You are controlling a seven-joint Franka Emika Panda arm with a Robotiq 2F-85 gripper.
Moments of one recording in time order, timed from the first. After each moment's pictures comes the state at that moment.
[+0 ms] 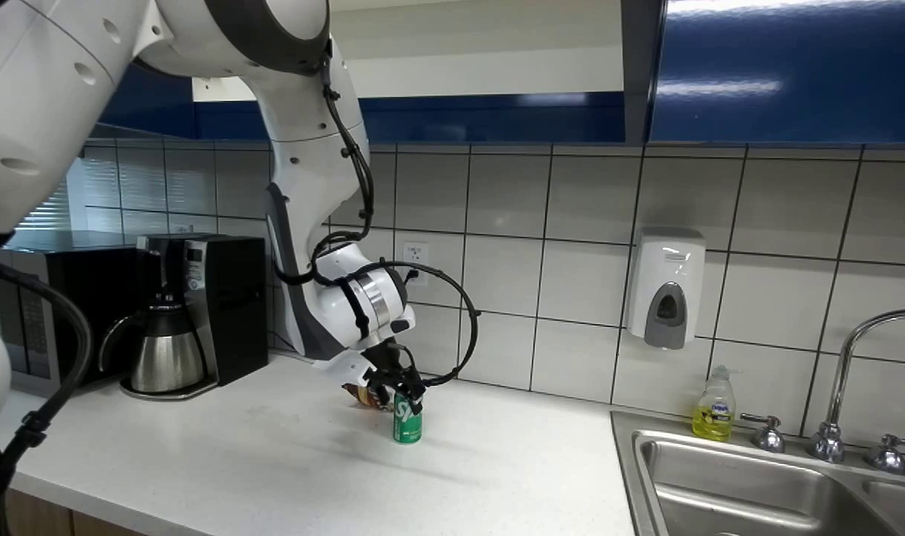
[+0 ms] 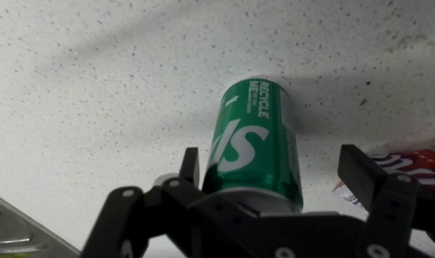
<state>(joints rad) -0.20 0.47 0.05 -2.20 -1.10 2.88 1.18</state>
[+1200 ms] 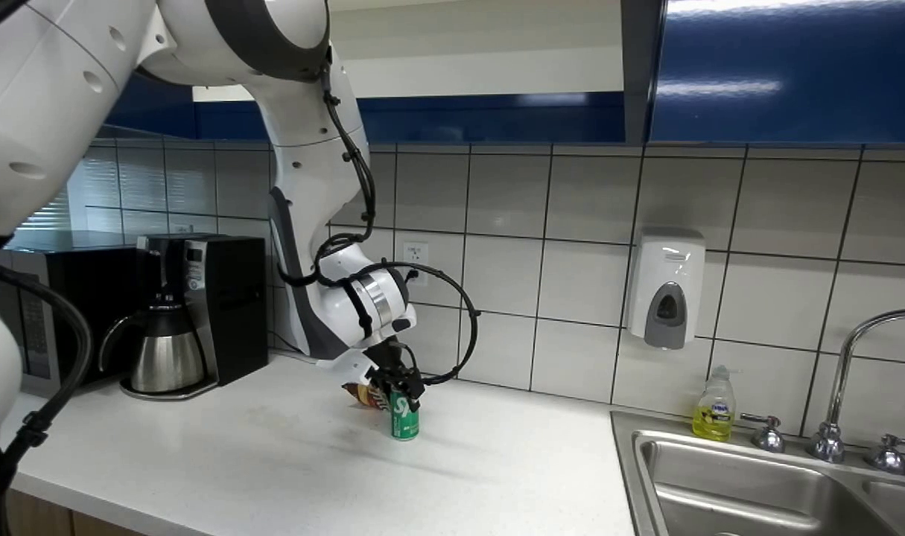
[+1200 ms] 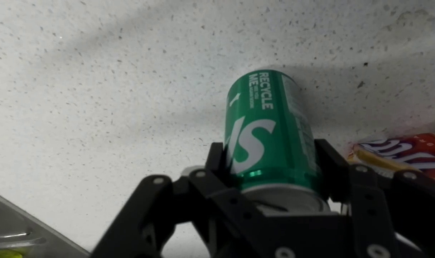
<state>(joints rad) -0.16 0.49 0.01 -2.16 -1.10 2.89 1.20</state>
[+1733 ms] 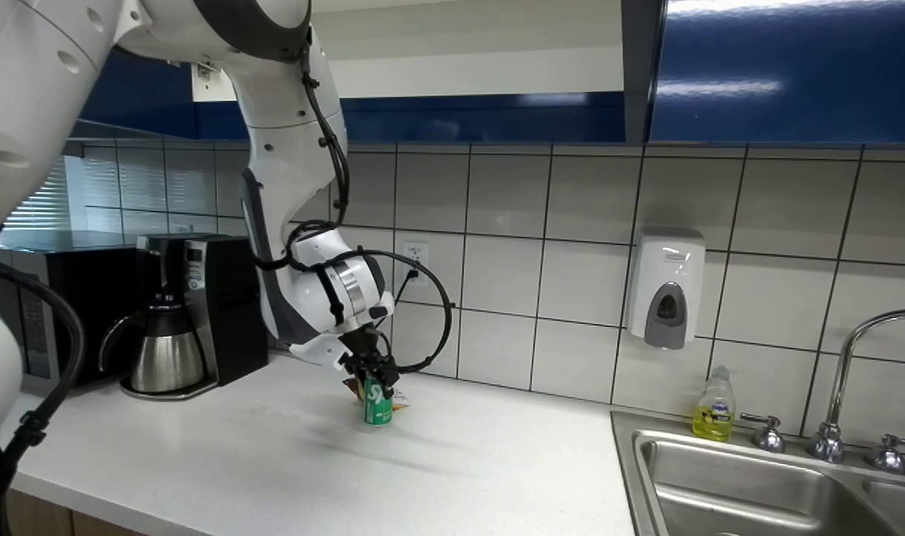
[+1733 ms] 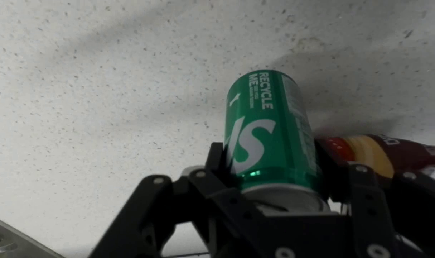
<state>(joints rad) -0.16 0.41 0.10 -2.23 -1.00 2.89 1.16</state>
